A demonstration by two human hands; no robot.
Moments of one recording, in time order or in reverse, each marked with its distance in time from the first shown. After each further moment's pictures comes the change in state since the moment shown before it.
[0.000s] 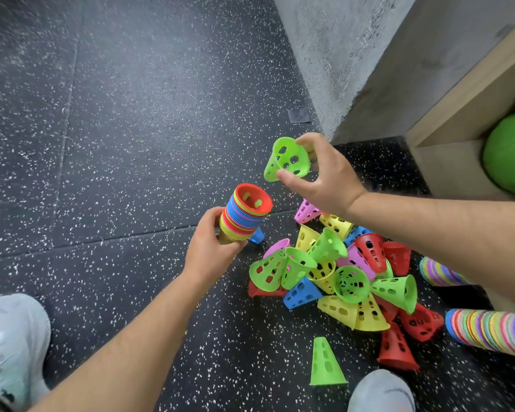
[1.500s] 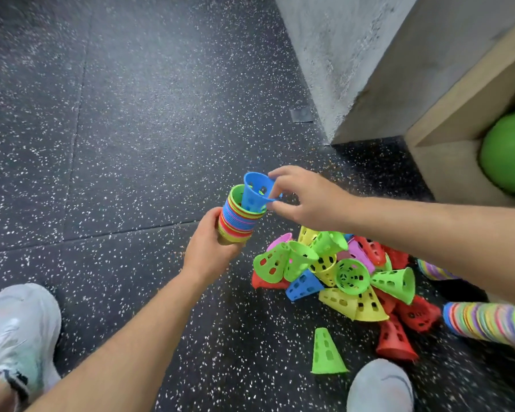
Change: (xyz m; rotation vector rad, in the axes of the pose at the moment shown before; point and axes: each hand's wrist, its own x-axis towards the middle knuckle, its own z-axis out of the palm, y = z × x) left_hand -0.015 -0.004 -0.017 0.081 -0.020 0.003; right_hand -0.023 -0.037 0.011 -0.152 -0.401 -0.156
